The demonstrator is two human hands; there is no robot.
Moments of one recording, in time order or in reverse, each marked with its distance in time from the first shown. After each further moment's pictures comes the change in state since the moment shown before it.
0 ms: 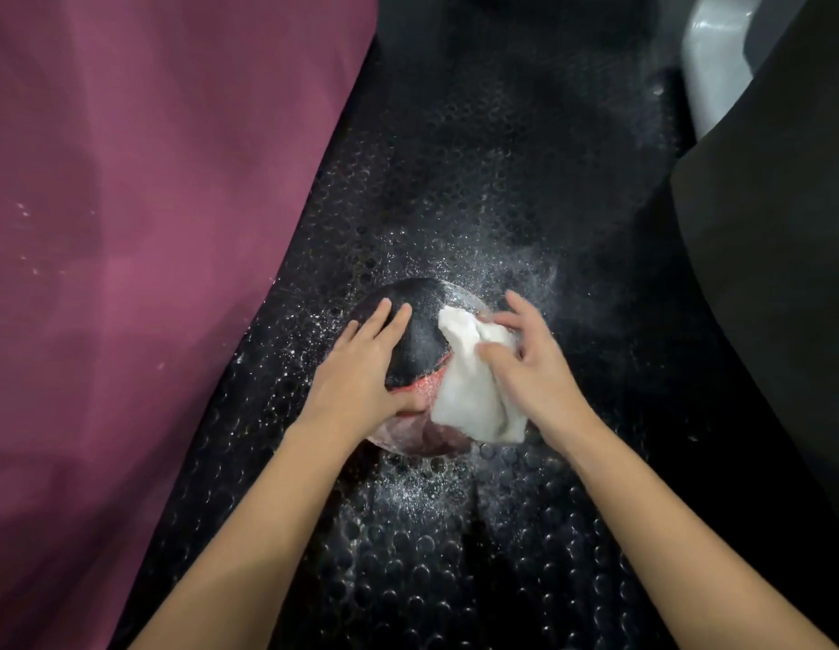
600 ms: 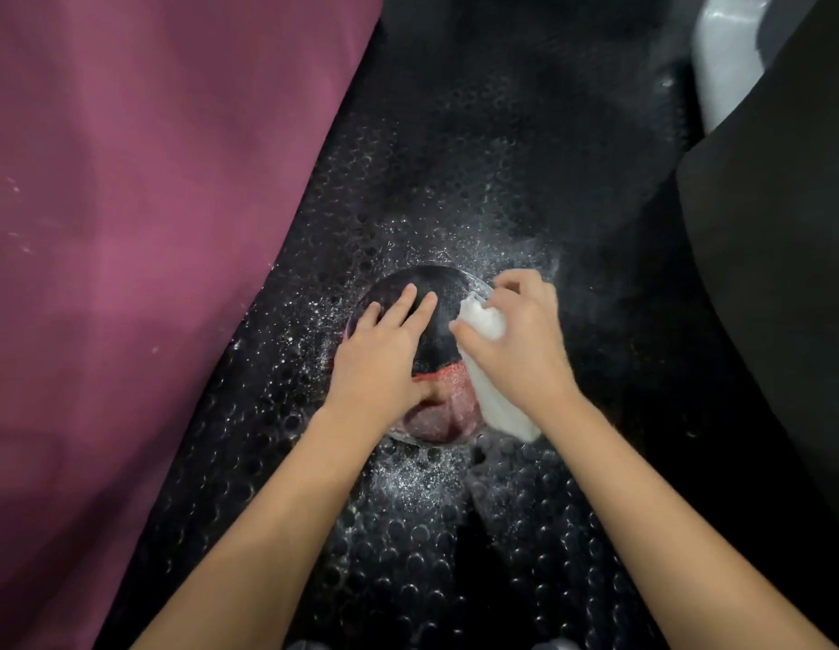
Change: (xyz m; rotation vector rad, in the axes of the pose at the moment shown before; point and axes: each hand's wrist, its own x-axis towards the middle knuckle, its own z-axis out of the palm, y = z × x) left_hand 0.004 0.020 0.009 0.161 0.034 0.043; right_hand 0.012 -0.010 0.008 -0.643 0.162 -0.296
